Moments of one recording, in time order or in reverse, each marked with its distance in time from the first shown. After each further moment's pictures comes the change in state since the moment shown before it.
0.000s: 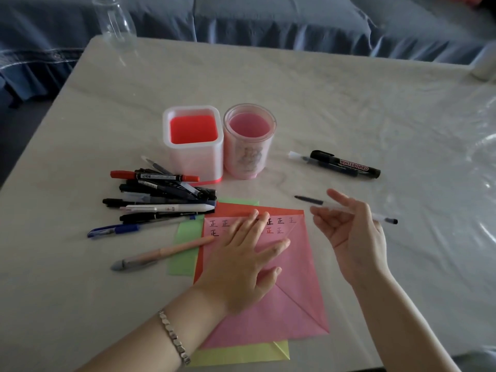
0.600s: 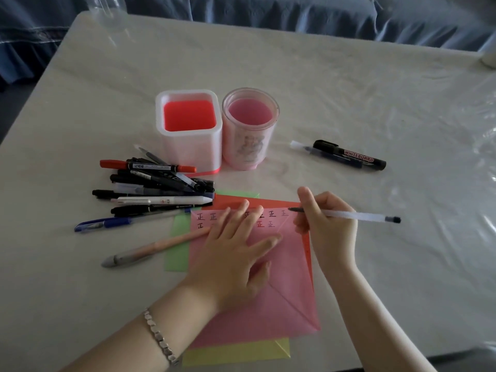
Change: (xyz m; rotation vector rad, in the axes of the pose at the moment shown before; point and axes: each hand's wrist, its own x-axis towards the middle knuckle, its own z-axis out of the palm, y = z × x) left_hand -0.004 -0.007 -0.004 0.017 0.007 -0.037; right_hand 0.005 0.033 0.017 -0.506 0.065 -0.263
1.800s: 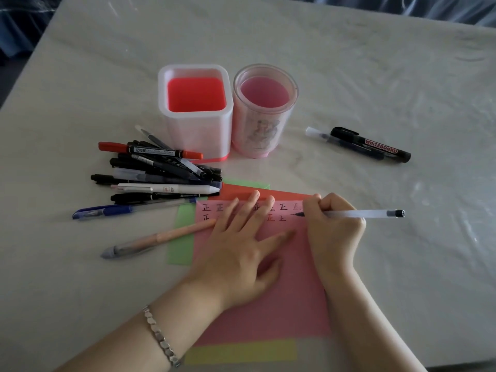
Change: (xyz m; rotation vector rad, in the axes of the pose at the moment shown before) left_hand 0.004 -0.001 -0.003 -0.074 -0.018 -0.012; right_hand 0.004 0.034 0.015 -0.281 0.170 -0.165
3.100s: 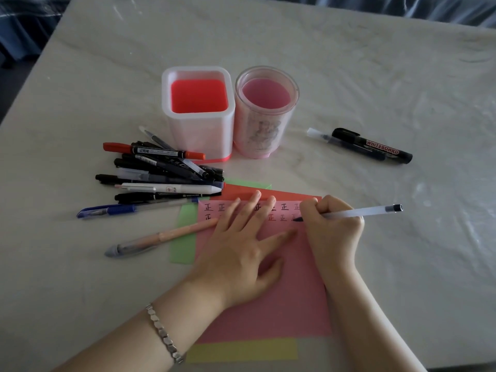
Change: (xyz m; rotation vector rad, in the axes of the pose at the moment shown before) left_hand -0.001 0.001 0.001 0.014 0.016 0.005; right_hand -0.001 -0.002 -0.003 -0.020 -0.064 -0.012
